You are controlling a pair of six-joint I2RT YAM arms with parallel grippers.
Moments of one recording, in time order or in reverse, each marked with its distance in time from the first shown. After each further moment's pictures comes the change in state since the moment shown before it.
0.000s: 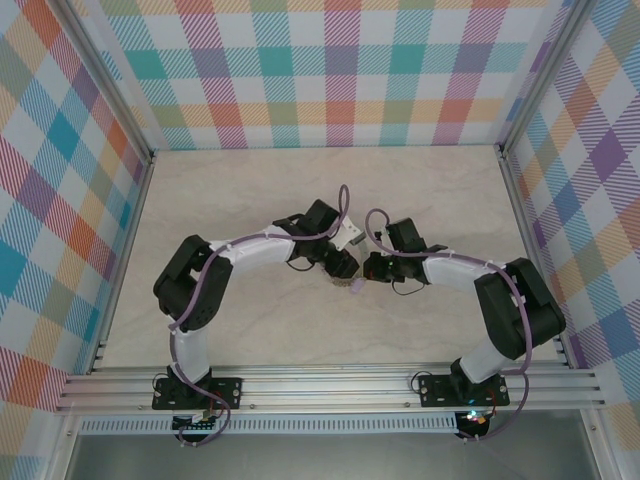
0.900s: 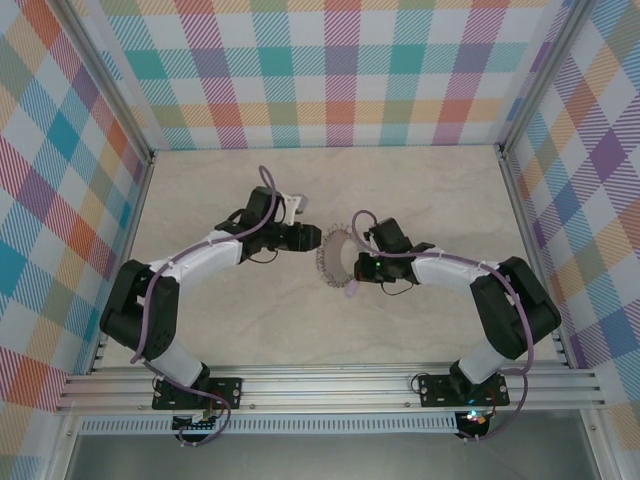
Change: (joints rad) left arm 0.220 -0.299 -0.239 0.157 0.005 -0.381; right arm 0.101 0.018 0.062 -0.055 0.105 0.059
